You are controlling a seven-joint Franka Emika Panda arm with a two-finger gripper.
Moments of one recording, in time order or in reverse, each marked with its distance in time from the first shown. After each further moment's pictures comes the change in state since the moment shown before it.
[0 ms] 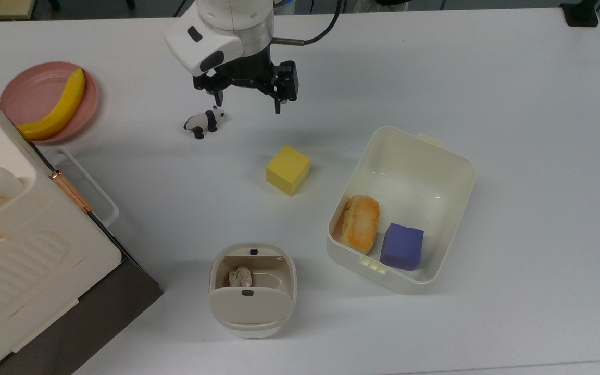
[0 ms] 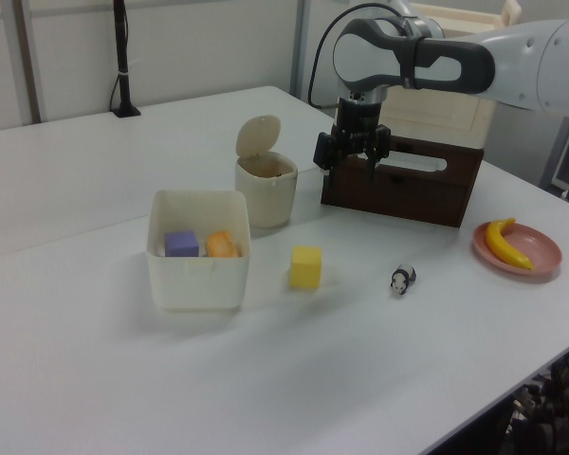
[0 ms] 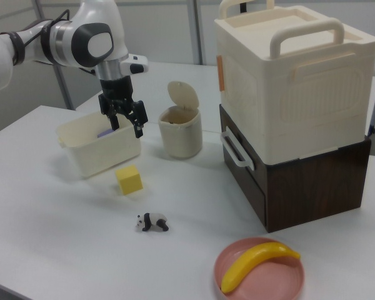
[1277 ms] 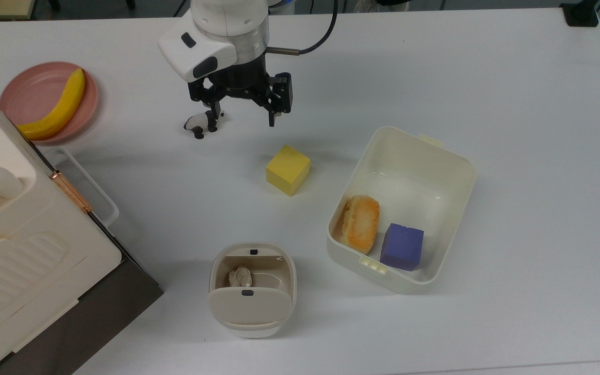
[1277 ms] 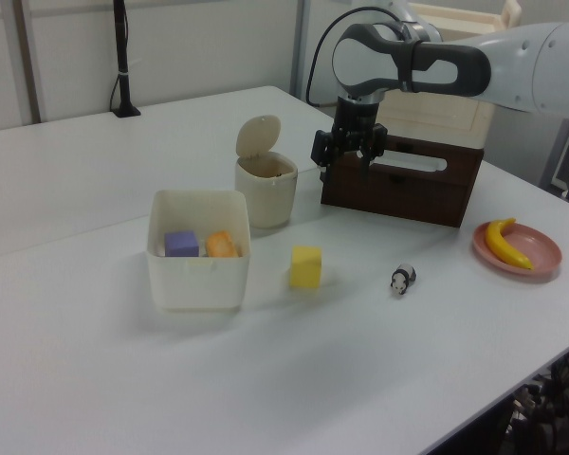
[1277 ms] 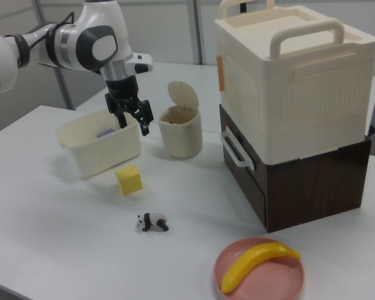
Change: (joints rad) arm -0.009 0.019 -0.001 0.003 0.000 0.083 0.004
